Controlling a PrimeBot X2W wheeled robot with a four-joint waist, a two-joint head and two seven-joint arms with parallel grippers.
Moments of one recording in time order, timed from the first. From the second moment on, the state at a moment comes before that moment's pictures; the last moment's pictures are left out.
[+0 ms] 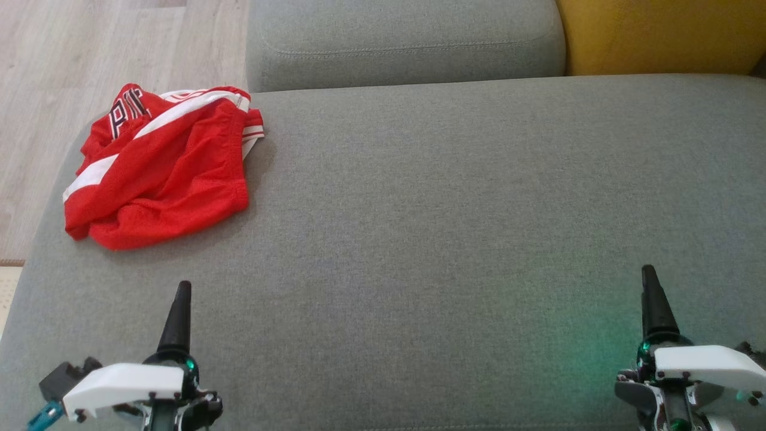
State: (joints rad) left arm 0.03 0.03 0.01 0.24 -1.31 -0.08 0.01; right arm 0.01 -0.04 -0.04 0.27 1.32 0.12 0.01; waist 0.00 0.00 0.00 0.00
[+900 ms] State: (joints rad) left arm 0.04 0.03 -0.10 0.17 -0.87 0.00 -0.07; right arm 0.01 -0.04 0.06 0.20 0.96 0.12 -0.07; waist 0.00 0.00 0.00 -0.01
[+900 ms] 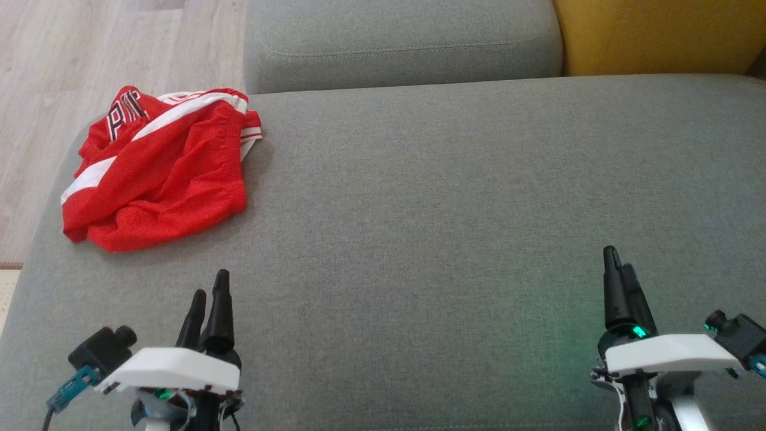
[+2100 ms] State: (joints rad) left arm 0.04 0.03 -0.17 0.15 -0.41 0.08 -0.17; right arm -0.01 -0.04 0.16 0.20 0.48 0.12 -0.17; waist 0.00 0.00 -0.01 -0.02
